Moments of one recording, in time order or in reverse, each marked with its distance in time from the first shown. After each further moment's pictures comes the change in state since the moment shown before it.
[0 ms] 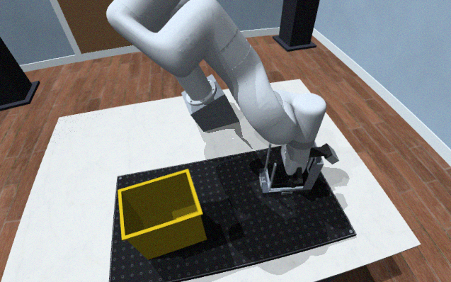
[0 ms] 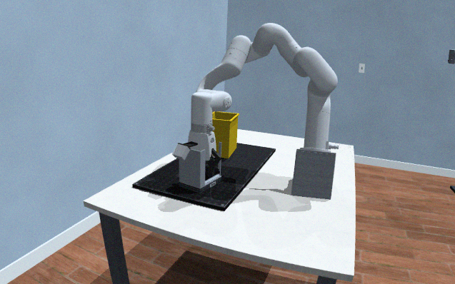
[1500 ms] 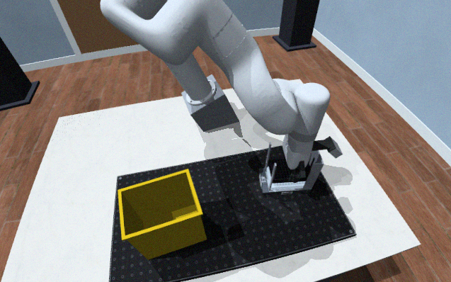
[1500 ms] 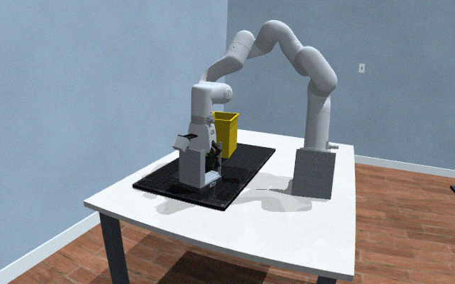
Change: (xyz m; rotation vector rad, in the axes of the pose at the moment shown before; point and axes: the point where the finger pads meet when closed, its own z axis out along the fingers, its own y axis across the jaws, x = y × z) arm 0.000 0.000 -0.029 -0.001 0.001 0.000
